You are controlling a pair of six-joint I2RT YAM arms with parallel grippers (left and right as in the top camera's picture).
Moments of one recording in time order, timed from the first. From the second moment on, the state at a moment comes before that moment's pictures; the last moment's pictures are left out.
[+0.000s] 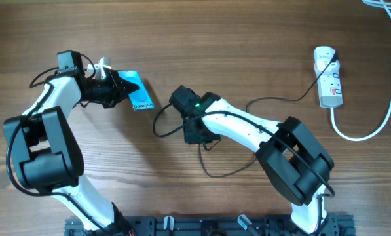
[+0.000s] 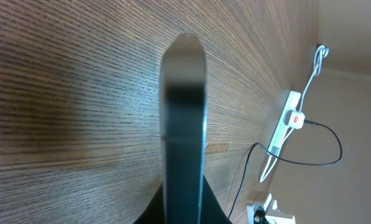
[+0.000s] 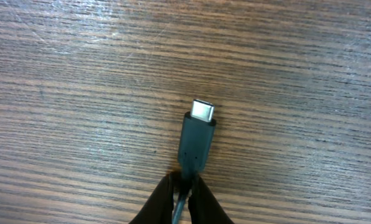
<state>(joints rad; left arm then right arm) 0.23 1.96 1.21 -0.58 0.86 -0.34 0.80 2.03 1.35 -0.83 -0.03 0.69</state>
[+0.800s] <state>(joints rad) 0.23 1.96 1.21 -0.58 1.01 -0.23 0.72 1.97 1.33 -0.80 -0.24 0.47</state>
